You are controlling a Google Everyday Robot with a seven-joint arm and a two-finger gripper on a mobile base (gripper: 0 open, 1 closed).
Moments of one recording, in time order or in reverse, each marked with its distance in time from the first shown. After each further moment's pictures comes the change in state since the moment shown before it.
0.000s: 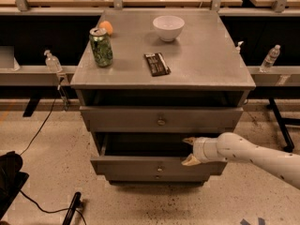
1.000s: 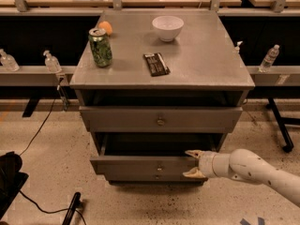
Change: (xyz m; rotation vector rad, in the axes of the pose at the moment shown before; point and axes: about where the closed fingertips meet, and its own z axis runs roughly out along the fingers) arm -0.001 0.053 -0.025 0.001 -0.117 0.080
